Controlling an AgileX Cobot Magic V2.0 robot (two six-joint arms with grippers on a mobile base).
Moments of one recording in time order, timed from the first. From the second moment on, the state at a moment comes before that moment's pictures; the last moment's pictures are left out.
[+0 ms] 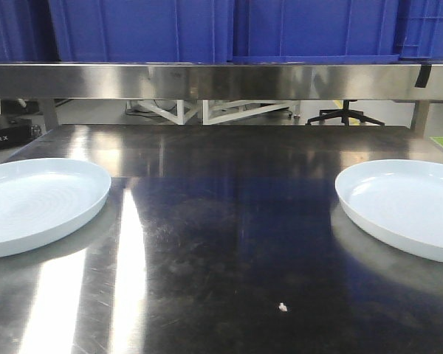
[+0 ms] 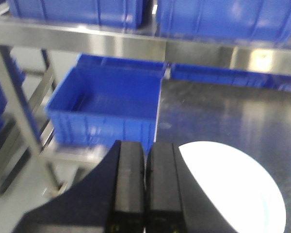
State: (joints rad) left arm -0.05 0.56 -0.74 0.12 0.65 -0.14; right arm -0.05 -0.01 0.03 -0.03 0.10 0.24
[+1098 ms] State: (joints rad) left arm -0.10 0.94 -1.01 0.10 0.88 -0.11; right arm -0.05 -0.01 0.03 -0.03 0.10 0.24
